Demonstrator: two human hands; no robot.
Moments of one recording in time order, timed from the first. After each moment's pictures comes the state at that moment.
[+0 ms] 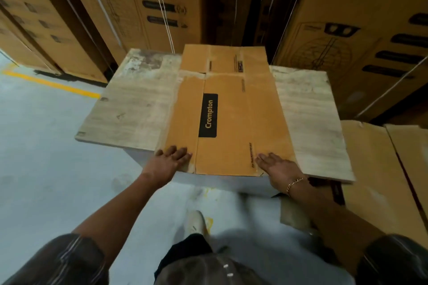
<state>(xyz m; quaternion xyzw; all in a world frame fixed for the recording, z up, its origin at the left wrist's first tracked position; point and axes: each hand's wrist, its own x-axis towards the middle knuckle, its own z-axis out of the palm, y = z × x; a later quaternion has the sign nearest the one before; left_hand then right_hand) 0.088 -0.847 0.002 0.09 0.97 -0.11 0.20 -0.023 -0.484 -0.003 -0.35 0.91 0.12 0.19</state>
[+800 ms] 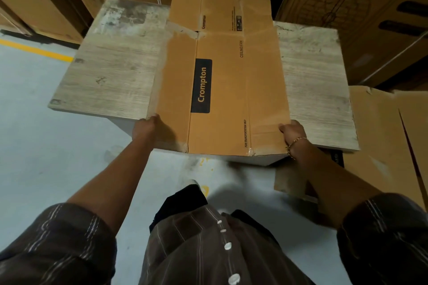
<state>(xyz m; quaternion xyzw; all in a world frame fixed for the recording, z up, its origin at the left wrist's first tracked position) 0.052 -0.871 -0.072 -0.54 0.67 0.51 0.04 -0.066 -0.473 -0.068 0.25 0.83 -0.45 0.19</state>
